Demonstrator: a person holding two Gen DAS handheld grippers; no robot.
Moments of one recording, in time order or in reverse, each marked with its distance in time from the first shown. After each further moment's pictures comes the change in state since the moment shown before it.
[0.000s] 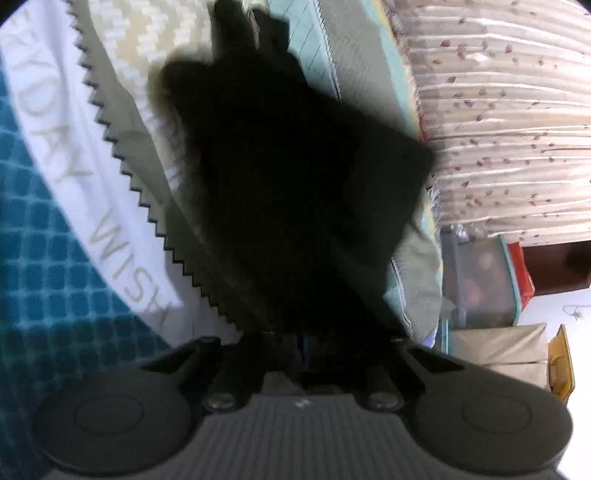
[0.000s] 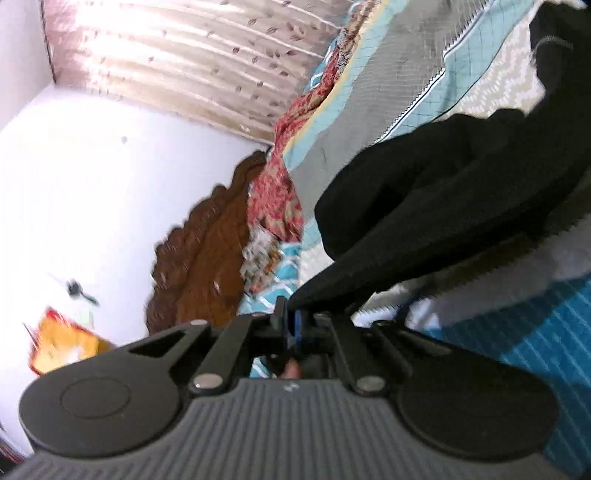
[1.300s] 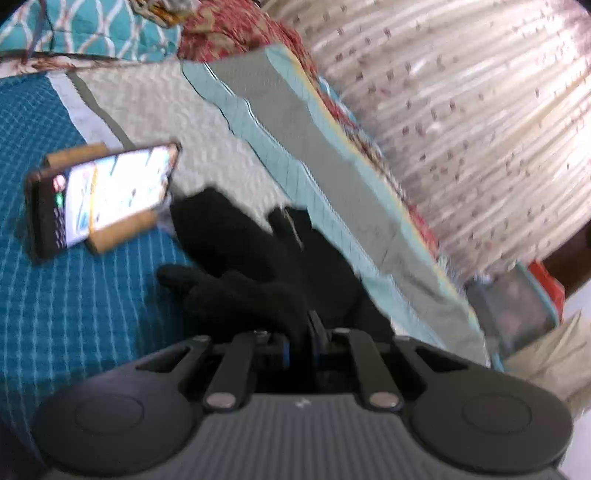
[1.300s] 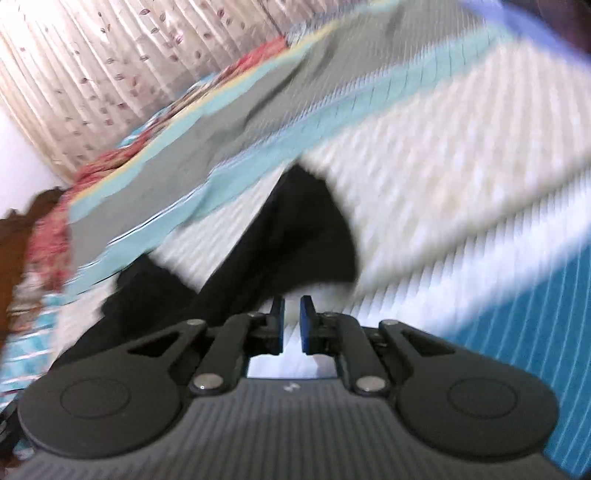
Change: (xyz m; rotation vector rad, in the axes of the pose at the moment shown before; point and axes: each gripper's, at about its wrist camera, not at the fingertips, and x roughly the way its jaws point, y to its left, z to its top) left arm -0.211 -0.005 -0.051 0.311 -0.365 0.168; right arm -0.035 -0.079 0.100 -0.242 -0.266 -0.784
